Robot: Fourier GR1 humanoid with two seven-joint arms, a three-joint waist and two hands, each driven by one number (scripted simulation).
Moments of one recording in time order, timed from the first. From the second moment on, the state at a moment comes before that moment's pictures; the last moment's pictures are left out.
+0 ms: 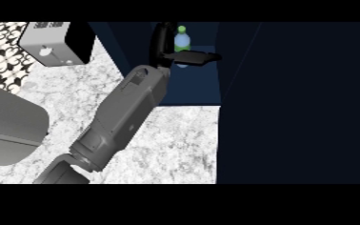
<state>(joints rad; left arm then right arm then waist) -1.07 0.00 -0.29 -0.52 0.57 0.38 -0.56 0.91 -0.14 -0.22 -2.38 -0.35 0.62 -0.31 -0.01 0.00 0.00</state>
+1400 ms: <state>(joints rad) -0.25 0.19 -0.62 -1.61 0.51 0.50 -0.36 0.85 -0.25 -0.04 -2.39 -0.33 0.67 -0.19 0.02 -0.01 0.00</state>
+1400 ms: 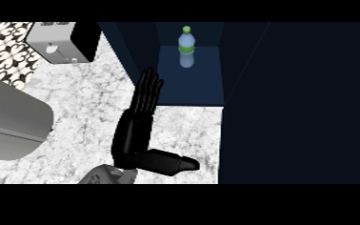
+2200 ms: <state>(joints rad) 0.08 0.38 -0.57 -1.87 0.54 0.43 -0.43 0.79 -0.22 0.41 -2.43 -0.19 0.63 -0.02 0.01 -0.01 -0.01</state>
